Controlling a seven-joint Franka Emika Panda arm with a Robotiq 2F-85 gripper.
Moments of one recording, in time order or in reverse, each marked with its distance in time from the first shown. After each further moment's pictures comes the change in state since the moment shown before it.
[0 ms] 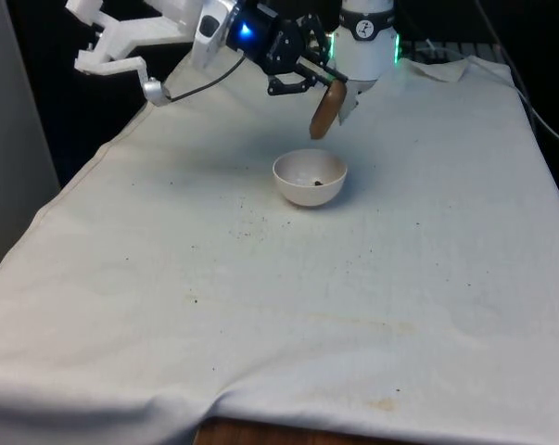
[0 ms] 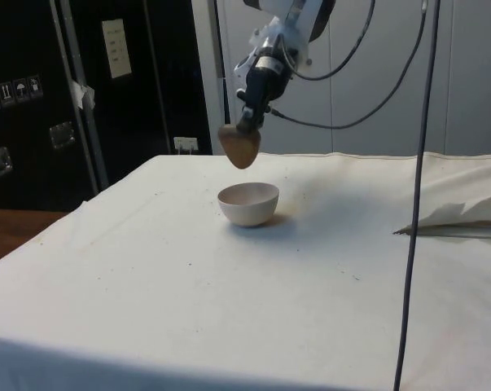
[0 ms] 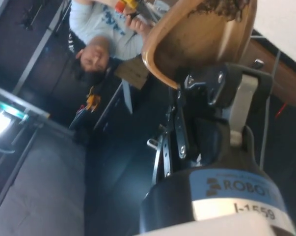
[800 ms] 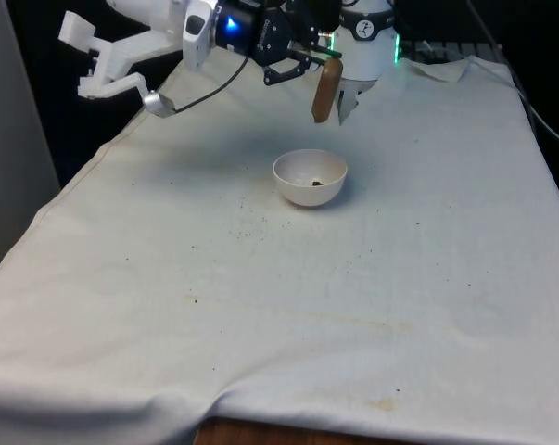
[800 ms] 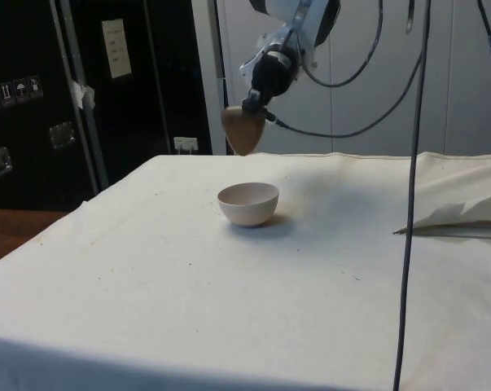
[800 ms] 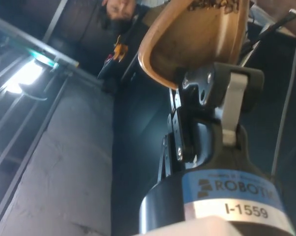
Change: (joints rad) arm -0.011 0.093 -0.087 0.071 0.066 -0.268 -0.094
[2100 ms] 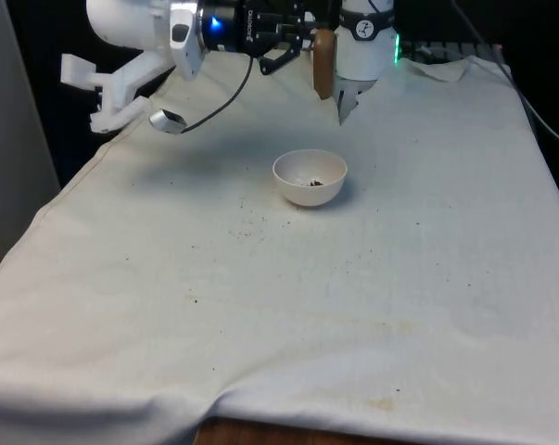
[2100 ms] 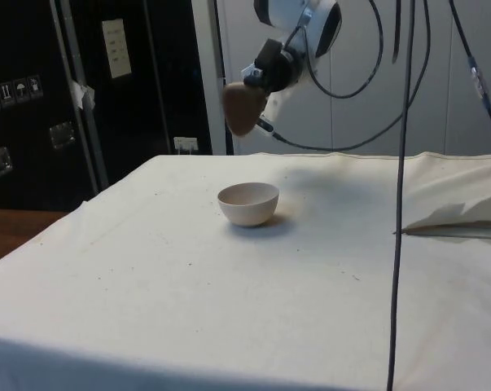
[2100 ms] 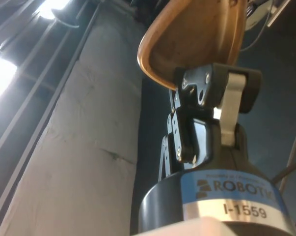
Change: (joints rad) arm -0.018 0.161 -0.079 0.113 0.131 -0.343 -0.012
